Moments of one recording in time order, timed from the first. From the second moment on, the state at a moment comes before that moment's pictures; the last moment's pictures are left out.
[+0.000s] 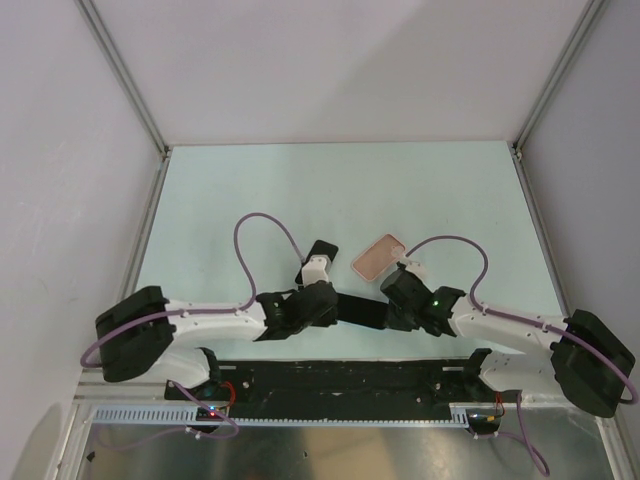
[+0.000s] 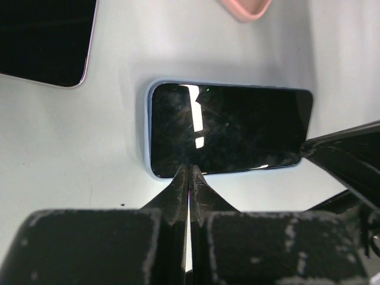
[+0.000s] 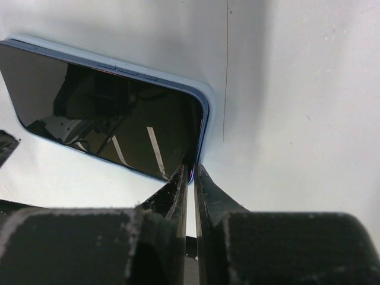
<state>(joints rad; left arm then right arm) -1.15 1.40 0.63 -0.07 -0.36 -0.94 0.91 1.17 0.54 -0.44 0.18 0.98</state>
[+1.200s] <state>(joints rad) -1.29 1.46 0.54 0.07 -0.35 -1.14 0.74 1.29 0.66 -0.35 0.21 0.76</state>
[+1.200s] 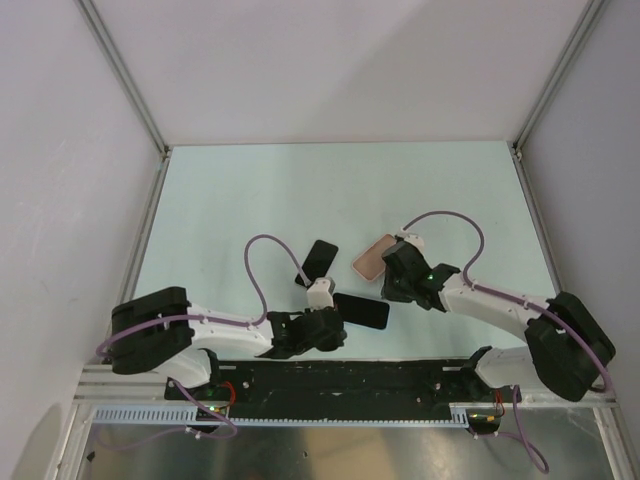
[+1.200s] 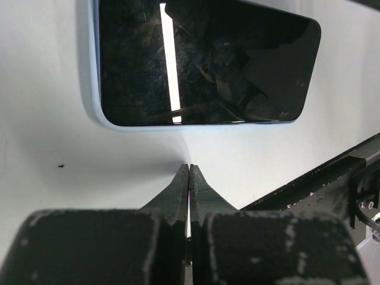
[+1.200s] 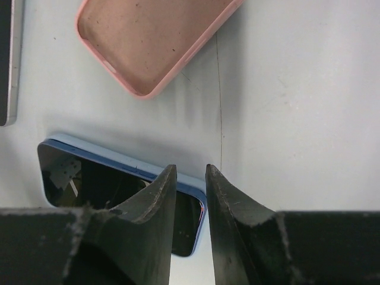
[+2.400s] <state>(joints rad) -1.04 1.55 0.61 0.12 -0.28 -1.01 1.03 1.26 0.55 -0.33 0.23 0.96</state>
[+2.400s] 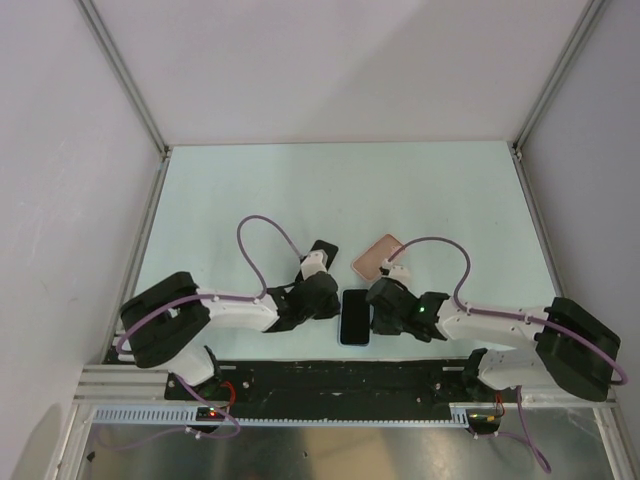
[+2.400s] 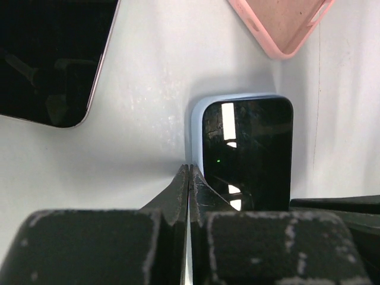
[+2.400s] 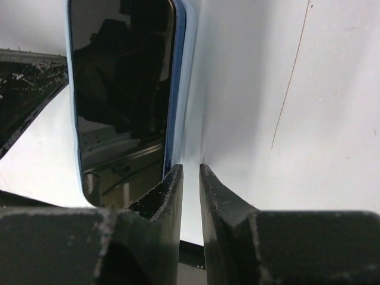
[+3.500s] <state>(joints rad) -1.17 1.41 0.50 0.09 -0.25 -1.00 1.14 1.19 0.55 -0.38 0.20 1.07</state>
